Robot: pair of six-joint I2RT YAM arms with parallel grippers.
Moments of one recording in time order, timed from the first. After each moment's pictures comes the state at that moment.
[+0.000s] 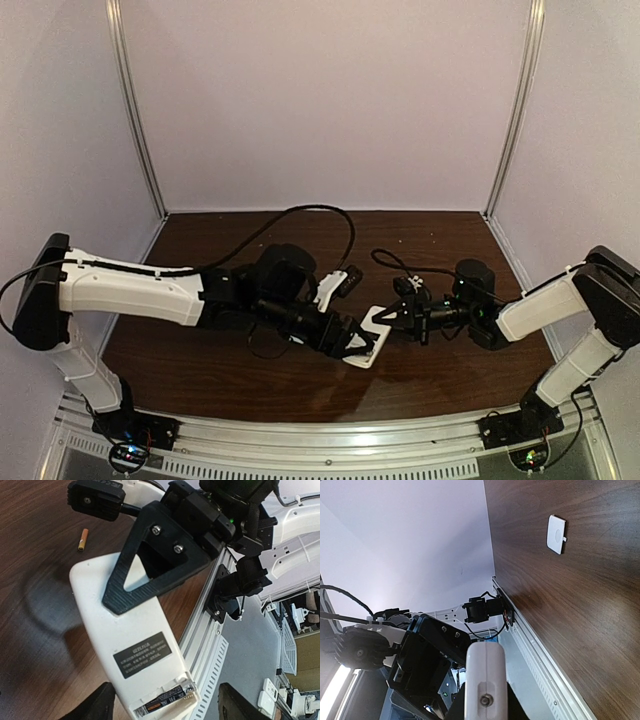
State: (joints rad) left arm -1.16 1.63 1.09 -0.06 0.33 -0.57; right arm 0.61 1.53 0.42 0.90 -0.96 1.51
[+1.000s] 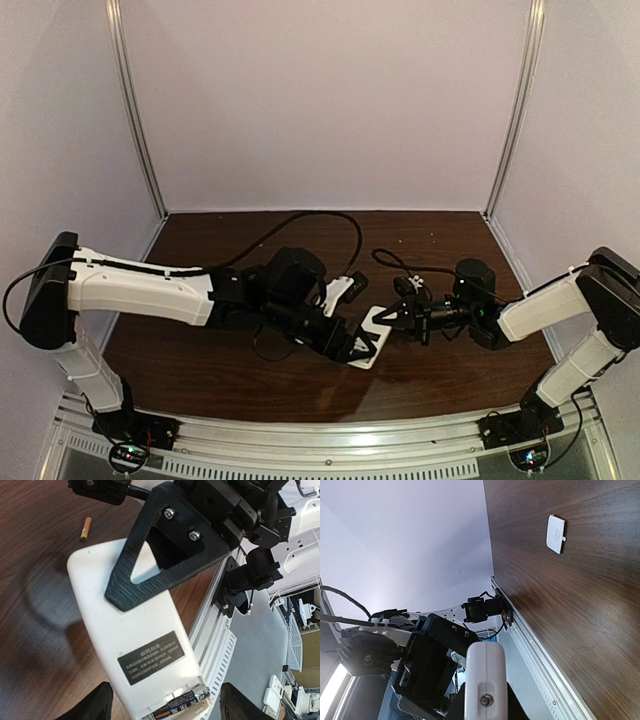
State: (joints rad) left arm -1.17 1.67 1.14 -0.12 0.32 -0.55; right arm 0.60 1.51 0.42 0.87 -0.96 1.49
